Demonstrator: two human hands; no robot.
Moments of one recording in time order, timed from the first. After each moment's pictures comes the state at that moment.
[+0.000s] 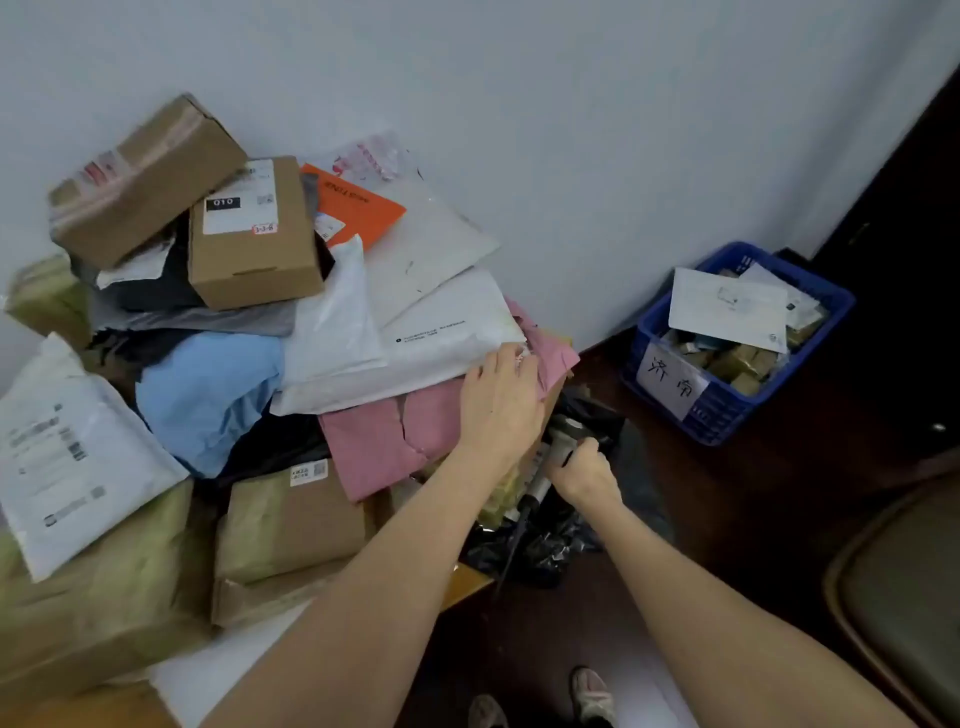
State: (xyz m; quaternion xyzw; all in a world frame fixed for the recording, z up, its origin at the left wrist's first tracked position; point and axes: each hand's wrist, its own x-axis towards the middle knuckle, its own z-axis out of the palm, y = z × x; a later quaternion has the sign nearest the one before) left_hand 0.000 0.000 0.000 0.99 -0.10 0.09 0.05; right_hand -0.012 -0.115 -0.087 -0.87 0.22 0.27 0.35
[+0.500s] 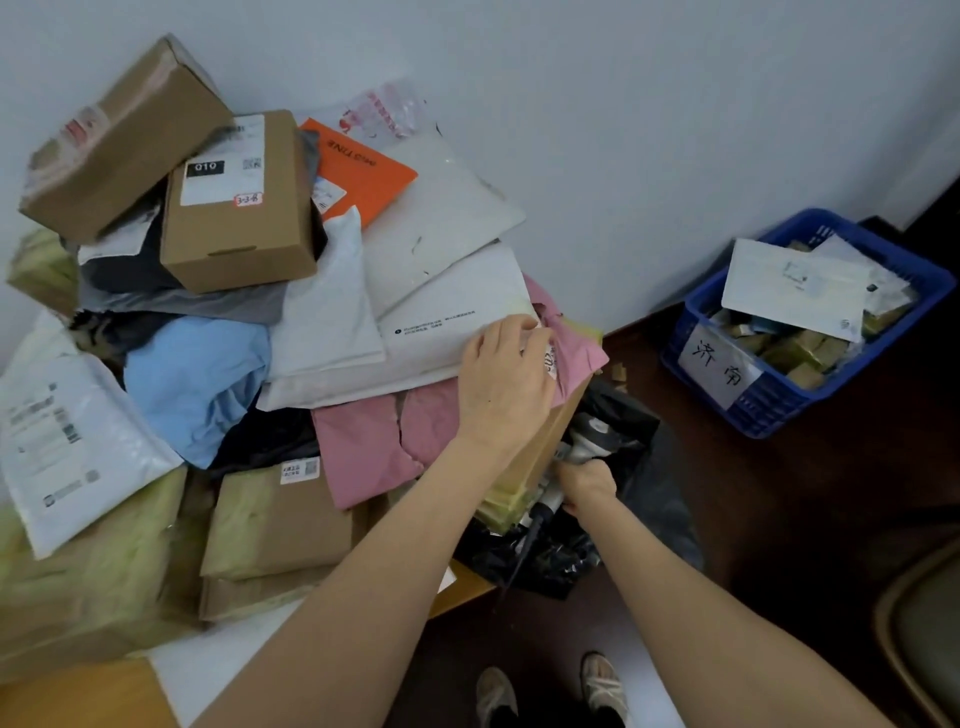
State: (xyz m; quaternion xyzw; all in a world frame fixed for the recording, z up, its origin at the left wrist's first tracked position) left_hand 0.035 0.004 -0.013 0.98 -0.07 0.19 0.08; right_hand 0.024 -0.101 -0.145 -0.72 0.36 0.33 0.49
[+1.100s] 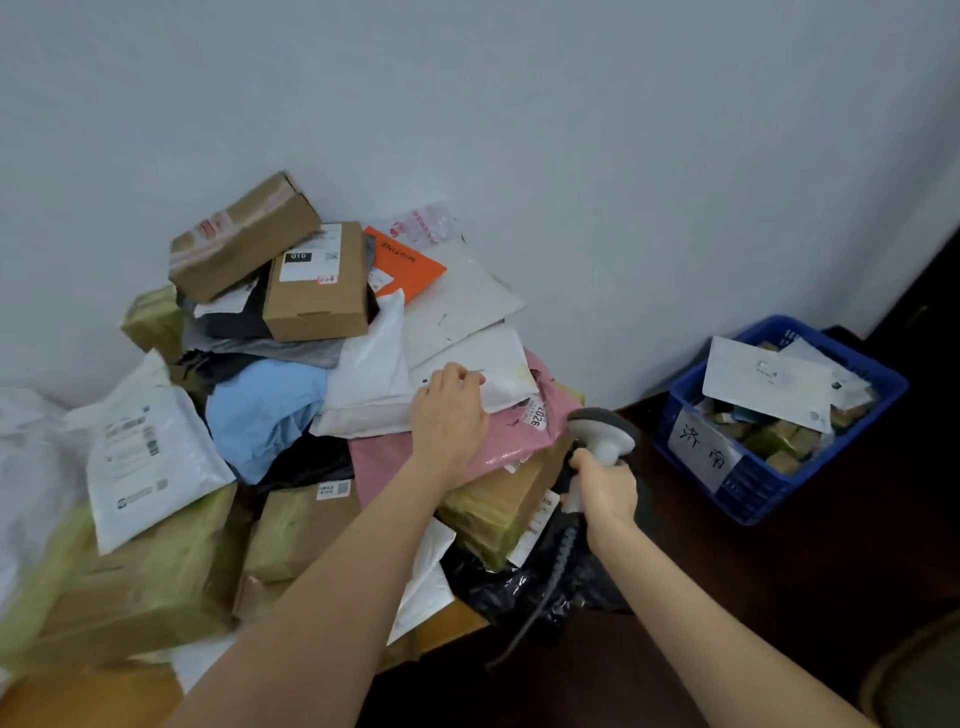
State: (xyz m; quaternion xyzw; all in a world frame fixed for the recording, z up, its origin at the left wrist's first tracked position) left_hand 0.009 0.048 0.028 0.99 0.03 0.13 0.03; right_hand -0.011 -0.127 -0.020 -0.69 0.31 0.12 0.64
